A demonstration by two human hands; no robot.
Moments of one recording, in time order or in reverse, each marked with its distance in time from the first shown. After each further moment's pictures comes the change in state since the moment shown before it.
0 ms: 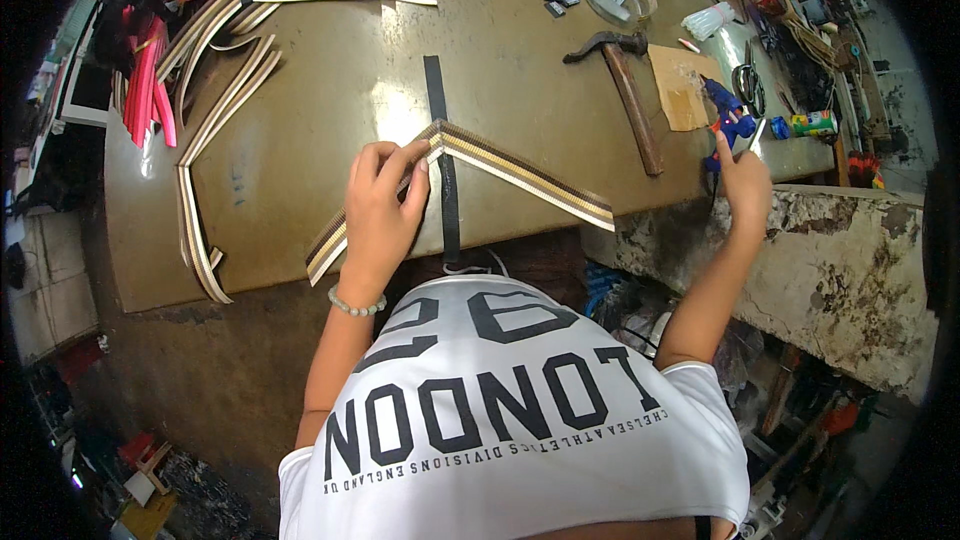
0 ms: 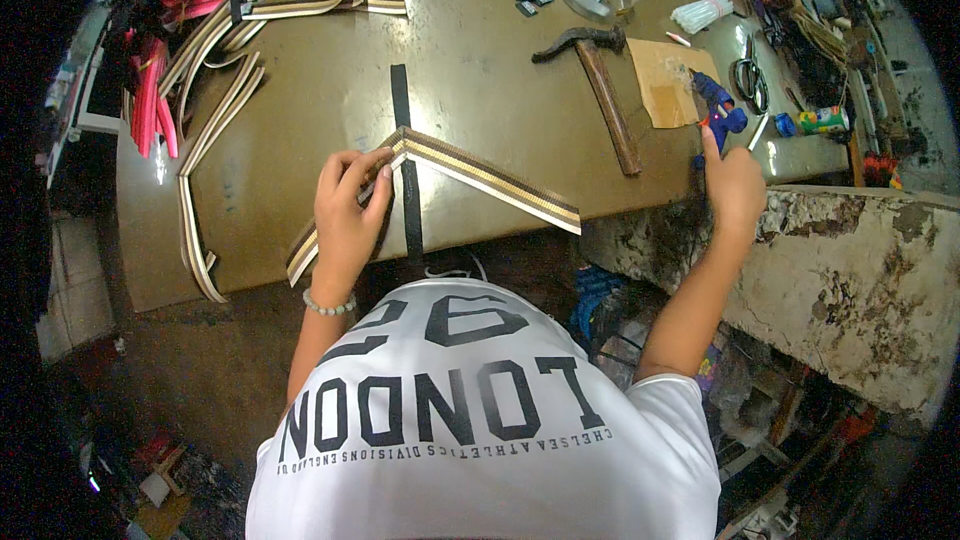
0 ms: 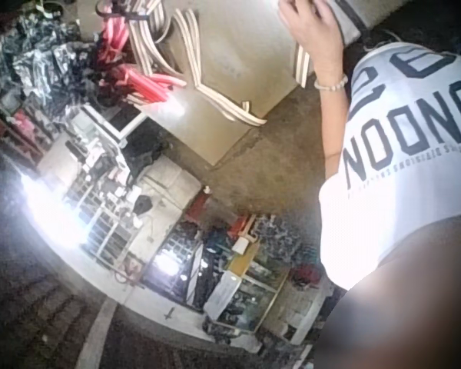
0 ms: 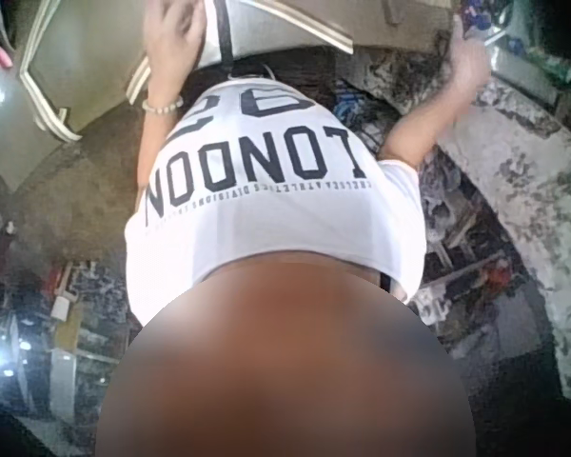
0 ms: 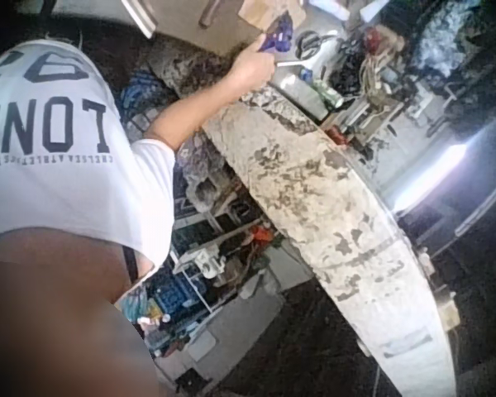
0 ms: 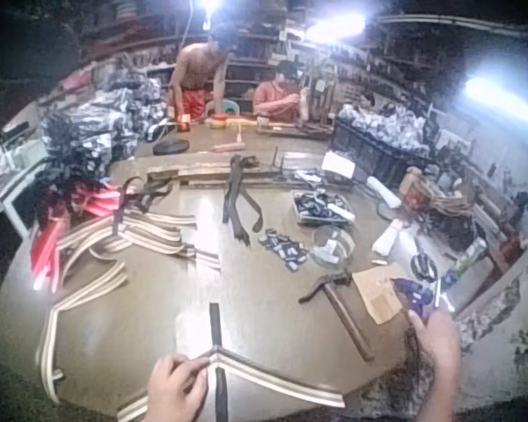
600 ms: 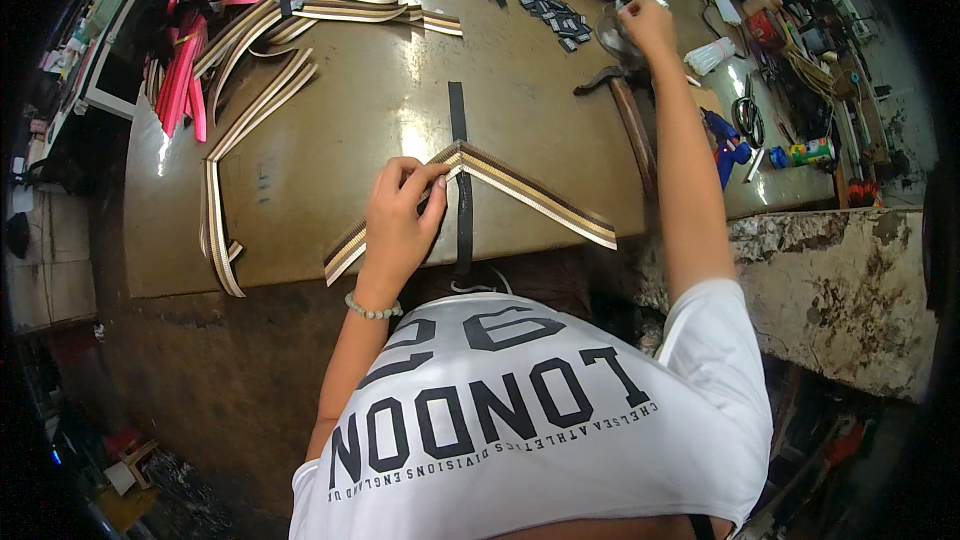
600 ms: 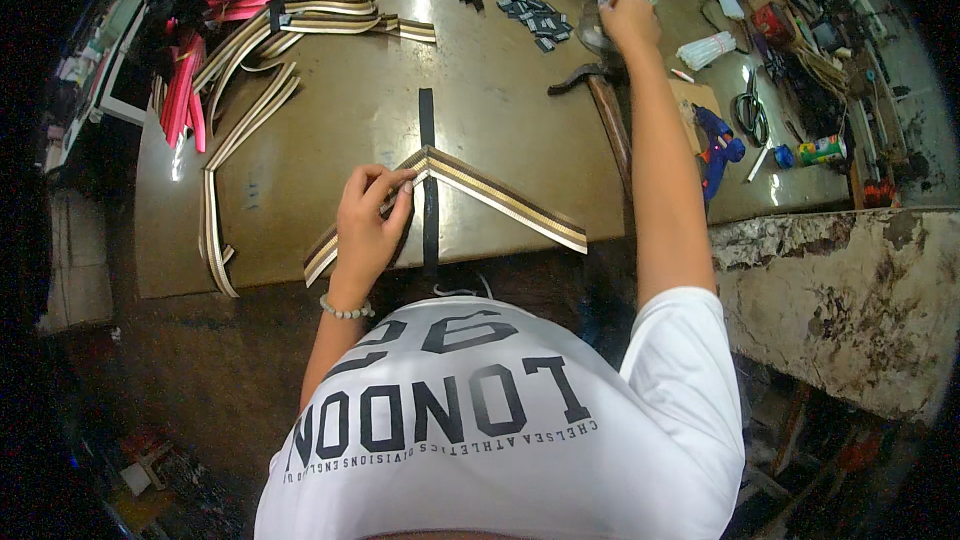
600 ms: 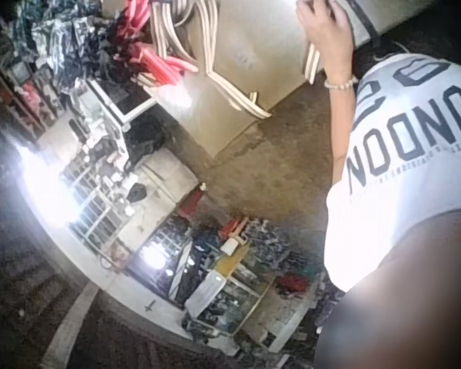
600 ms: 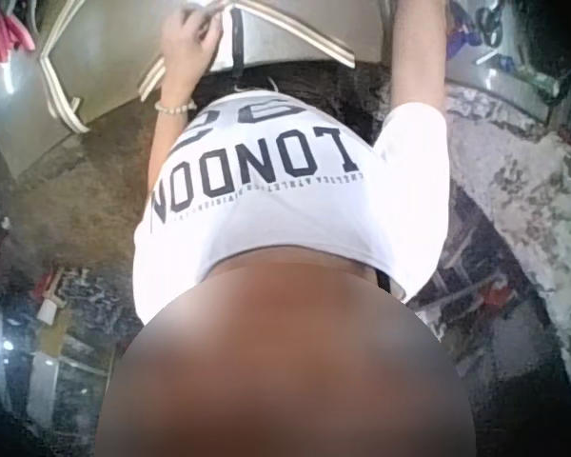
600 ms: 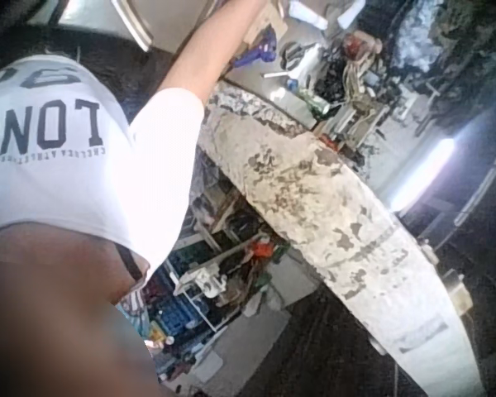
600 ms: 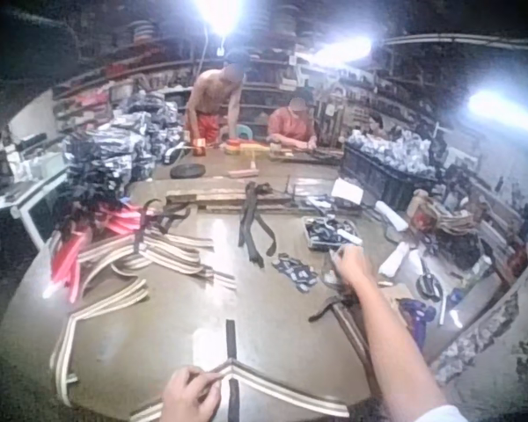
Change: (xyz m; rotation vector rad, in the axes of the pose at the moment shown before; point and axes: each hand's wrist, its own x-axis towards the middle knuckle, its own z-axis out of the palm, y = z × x) left_hand -0.005 0.000 -0.002 -0.054 0.041 0.016; right_hand 0.143 -0.215 0.019 0.438 0.154 -0.499
